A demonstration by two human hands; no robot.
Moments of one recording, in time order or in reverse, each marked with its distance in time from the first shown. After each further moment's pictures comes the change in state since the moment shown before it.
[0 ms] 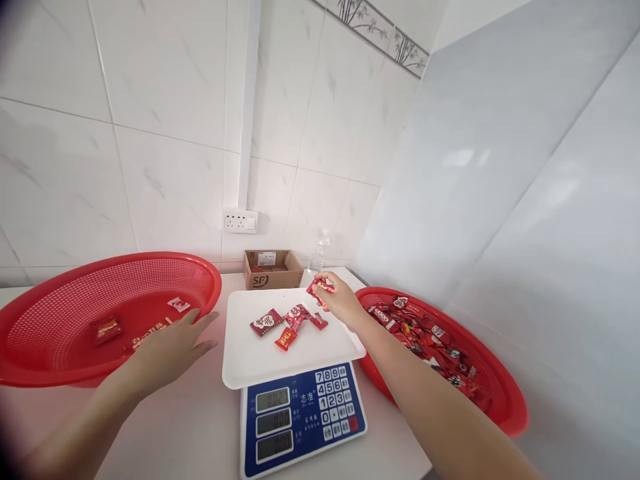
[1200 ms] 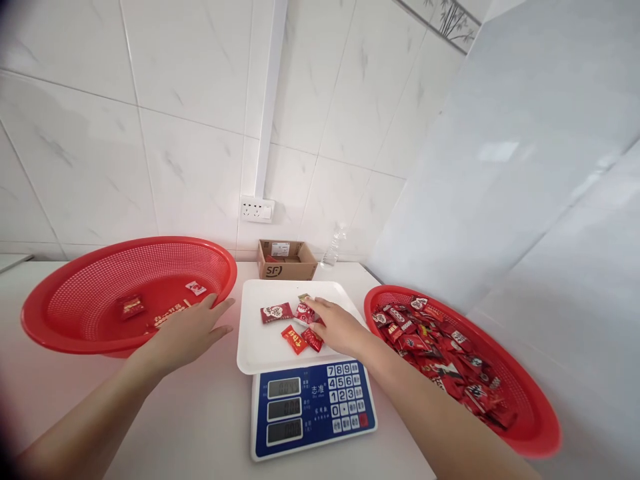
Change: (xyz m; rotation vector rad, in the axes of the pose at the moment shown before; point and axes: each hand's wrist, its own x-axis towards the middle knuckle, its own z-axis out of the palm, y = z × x) left_hand -0.002 0.002 -0.001 -0.005 -0.001 0.016; right_hand -0.032 0.001 0.027 -0.583 -0.448 -0.153
